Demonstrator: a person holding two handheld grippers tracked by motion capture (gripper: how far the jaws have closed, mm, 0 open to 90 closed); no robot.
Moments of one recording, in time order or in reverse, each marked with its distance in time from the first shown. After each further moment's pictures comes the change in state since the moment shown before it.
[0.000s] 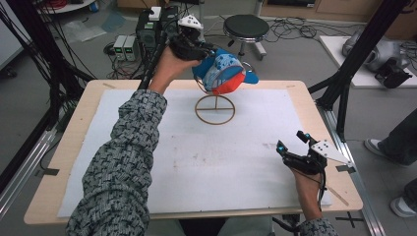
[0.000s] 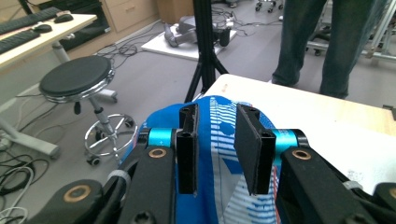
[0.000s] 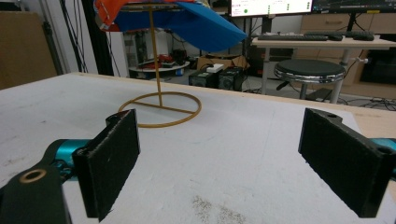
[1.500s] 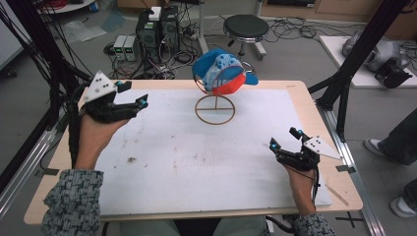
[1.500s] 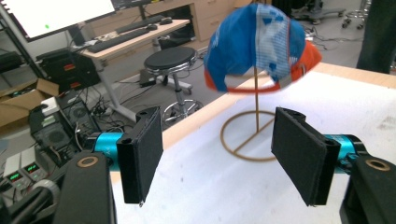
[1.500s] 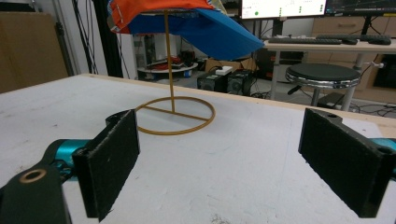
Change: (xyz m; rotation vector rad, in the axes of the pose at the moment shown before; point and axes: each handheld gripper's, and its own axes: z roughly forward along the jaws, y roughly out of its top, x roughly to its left) left arm -0.068 -0.152 -0.191 -0.110 0.368 -0.065; right arm 0.011 0.005 0.015 -0.008 0.035 -0.020
